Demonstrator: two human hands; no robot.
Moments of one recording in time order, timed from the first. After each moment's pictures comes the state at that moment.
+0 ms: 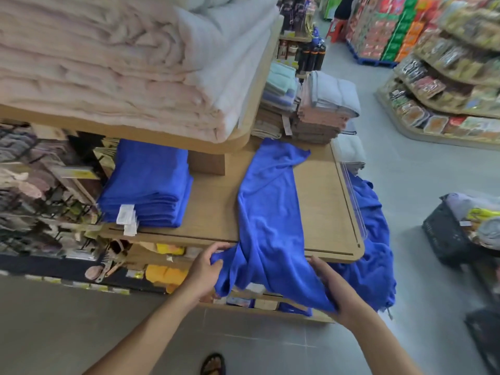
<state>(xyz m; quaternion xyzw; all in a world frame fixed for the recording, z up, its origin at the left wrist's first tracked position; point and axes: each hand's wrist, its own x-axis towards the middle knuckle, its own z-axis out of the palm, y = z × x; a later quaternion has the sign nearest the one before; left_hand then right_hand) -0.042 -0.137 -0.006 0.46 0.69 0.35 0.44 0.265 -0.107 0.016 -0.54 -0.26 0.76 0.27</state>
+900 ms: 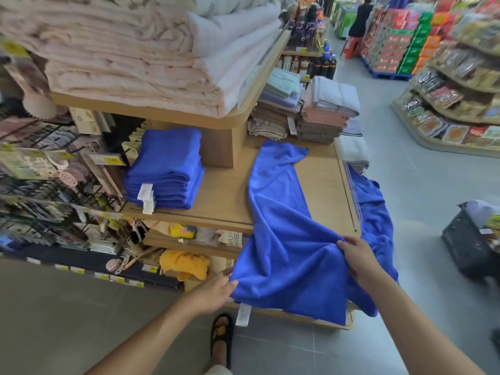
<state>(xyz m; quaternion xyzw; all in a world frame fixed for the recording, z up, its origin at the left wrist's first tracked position) -0.016 -0.219 -0.030 0.59 0.66 0.10 0.45 0.322 -0.083 0.013 -0.68 -0.43 0.49 0.32</state>
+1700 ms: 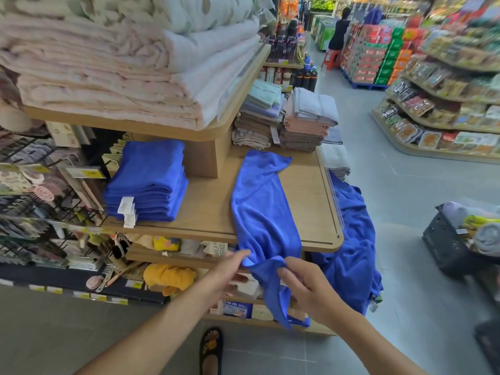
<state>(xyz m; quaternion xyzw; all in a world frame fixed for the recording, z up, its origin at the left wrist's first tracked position) 0.049 -0.161 0.027 0.27 0.66 0.34 0.61 0.267 -0.170 0.054 -0.41 -0.77 0.39 0.28</state>
